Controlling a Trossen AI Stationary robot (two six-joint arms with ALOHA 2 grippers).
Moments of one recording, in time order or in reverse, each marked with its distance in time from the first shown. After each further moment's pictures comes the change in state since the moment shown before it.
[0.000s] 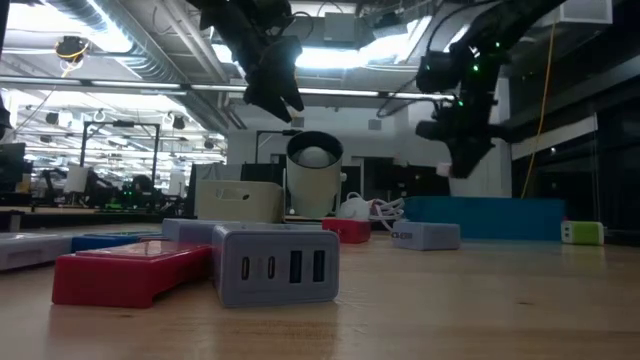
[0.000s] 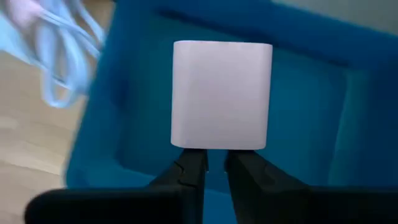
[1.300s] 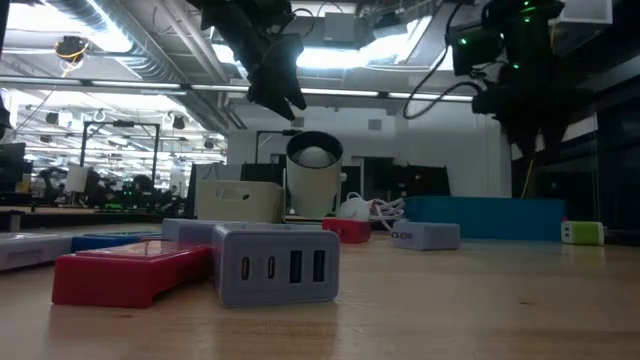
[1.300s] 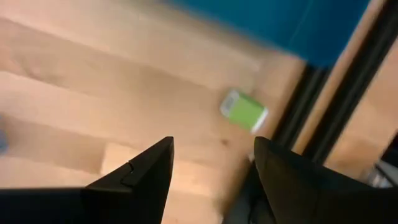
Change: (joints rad) left arm 0.000 0.000 0.000 0.029 -0.006 0.035; right arm 0.237 -0.182 -0.037 -0.530 -0.152 0.190
